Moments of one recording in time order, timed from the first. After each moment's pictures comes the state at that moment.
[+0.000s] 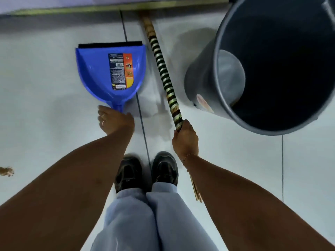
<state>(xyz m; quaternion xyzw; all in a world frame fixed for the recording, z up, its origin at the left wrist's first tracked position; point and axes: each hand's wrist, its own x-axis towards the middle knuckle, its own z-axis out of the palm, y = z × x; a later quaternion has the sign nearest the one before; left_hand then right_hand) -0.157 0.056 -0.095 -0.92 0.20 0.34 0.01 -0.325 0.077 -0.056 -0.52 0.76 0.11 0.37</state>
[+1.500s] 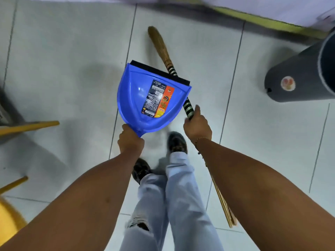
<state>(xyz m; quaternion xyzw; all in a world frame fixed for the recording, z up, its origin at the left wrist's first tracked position) 0.086 0.499 0.154 -0.91 0.11 0.40 -0.07 -0.052 0.379 0.150 -0.63 0.66 0.15 0.39</state>
